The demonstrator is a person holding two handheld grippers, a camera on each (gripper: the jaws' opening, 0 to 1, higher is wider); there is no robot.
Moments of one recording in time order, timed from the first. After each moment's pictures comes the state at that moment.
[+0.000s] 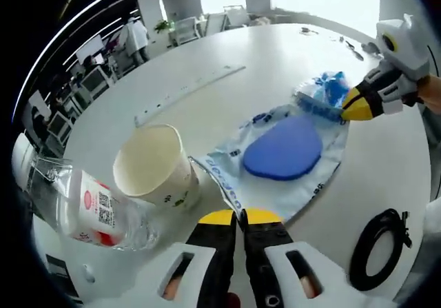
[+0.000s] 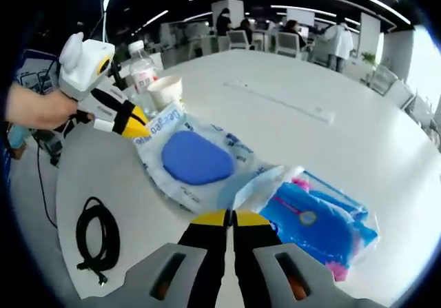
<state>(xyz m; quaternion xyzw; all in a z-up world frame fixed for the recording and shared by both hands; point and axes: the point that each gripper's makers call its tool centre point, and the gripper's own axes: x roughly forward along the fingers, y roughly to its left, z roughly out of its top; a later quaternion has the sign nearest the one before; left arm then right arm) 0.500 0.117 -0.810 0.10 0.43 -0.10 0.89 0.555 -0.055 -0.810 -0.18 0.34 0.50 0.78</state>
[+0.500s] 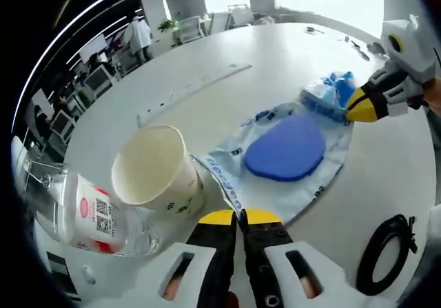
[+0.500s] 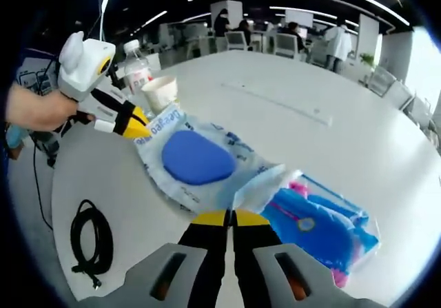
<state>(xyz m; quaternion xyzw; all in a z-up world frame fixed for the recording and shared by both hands) 0.507 0.121 -0.814 0.10 0.43 -0.09 0.89 0.564 -0.050 -0.814 -0.18 0.34 0.49 0.78</state>
